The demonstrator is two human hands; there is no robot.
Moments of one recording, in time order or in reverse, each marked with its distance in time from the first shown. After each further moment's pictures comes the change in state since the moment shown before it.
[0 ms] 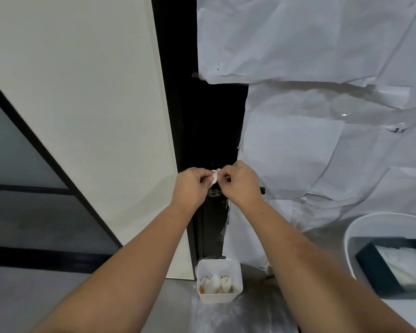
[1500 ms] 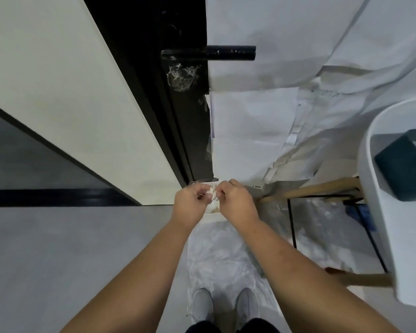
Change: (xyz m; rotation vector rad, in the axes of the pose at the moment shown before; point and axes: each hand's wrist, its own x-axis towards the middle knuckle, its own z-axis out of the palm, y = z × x) left_hand -0.202 -0.137 0.177 -0.149 -0.301 -0.430; right_hand -0.219 0.144 0.174 0.149 -0.321 0.275
